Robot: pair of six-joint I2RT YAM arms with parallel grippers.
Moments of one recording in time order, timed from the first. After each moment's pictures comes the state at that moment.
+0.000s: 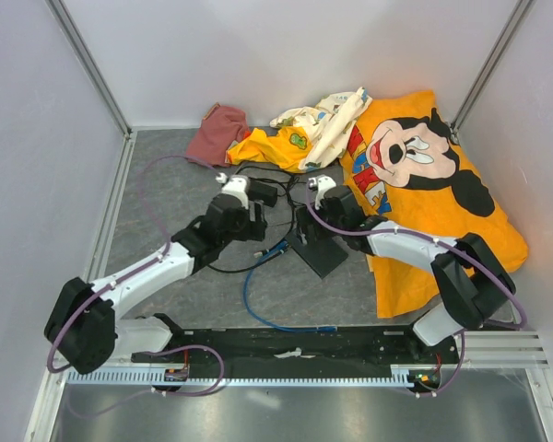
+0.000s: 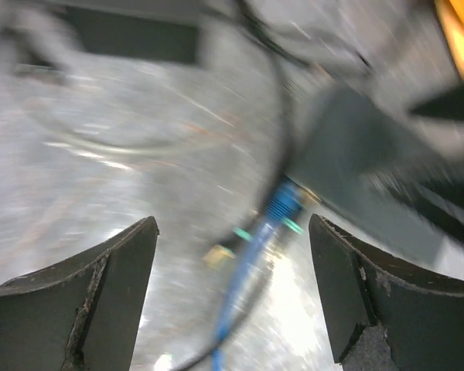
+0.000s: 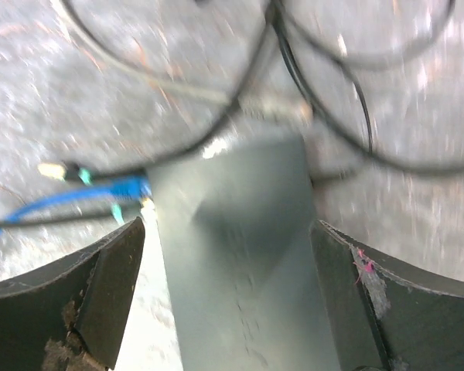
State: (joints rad) left arm -0.69 1.25 0.74 -0.08 -0.21 -0.36; right arm 0.60 1.54 0.81 0.03 -0.09 0.25
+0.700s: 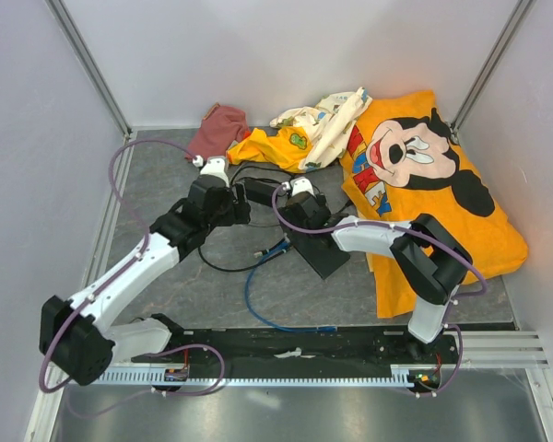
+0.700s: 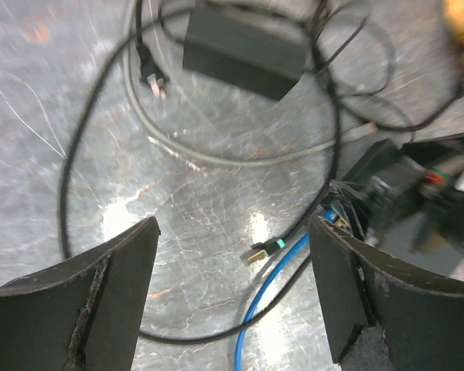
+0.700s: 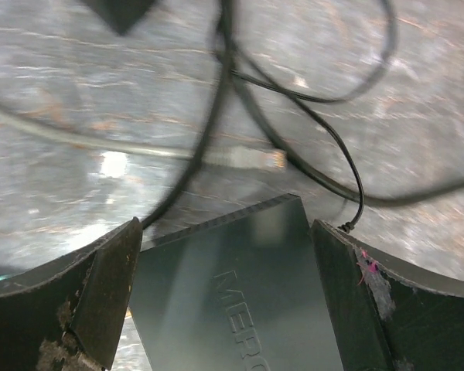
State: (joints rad) left arm -0.56 1.20 0.93 -0.37 -0.26 -0.43; right arm 0.78 1.81 1.04 -0.03 0.37 0.25
